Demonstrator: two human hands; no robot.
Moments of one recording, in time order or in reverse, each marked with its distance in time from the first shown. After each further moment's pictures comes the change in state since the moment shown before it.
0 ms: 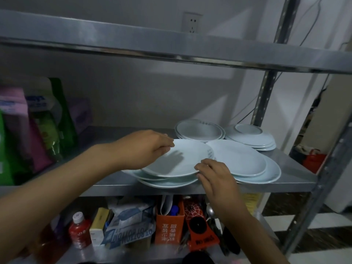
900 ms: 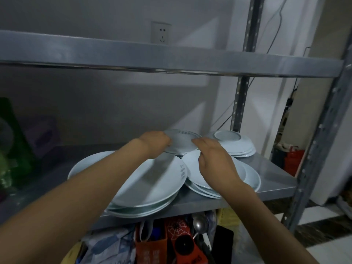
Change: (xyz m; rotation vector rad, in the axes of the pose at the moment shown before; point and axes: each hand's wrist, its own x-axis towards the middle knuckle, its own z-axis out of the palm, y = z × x) left_hand 0.158 -0.007 0.047 0.222 -0.141 -0.078; right_hand 0.082 0.057 -0.036 -0.160 0.071 0.056
